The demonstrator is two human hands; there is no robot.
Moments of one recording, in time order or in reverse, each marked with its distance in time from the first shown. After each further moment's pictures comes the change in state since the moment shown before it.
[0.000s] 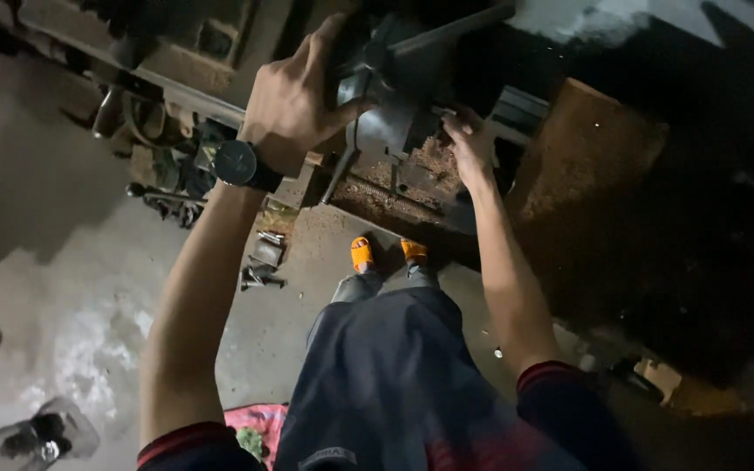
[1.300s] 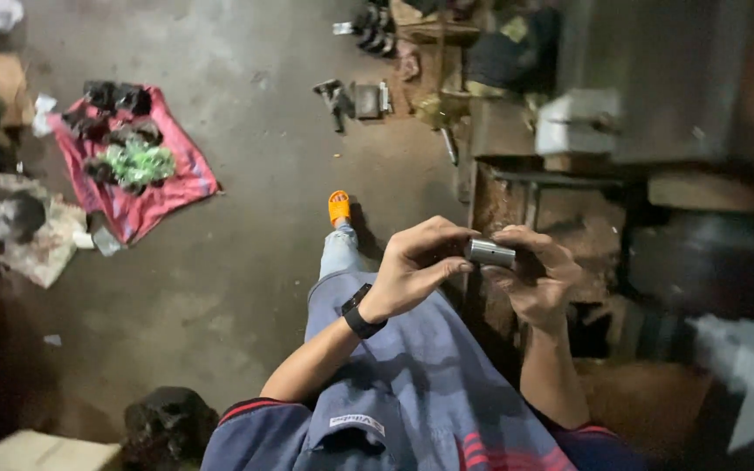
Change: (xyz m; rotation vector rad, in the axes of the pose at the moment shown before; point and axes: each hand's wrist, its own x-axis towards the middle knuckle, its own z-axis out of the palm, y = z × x) left_hand -0.264 0.181 -0.057 -0.879 1.255 -1.018; right_hand -0.221 -0.005 0.198 -0.285 -1.393 -0.279
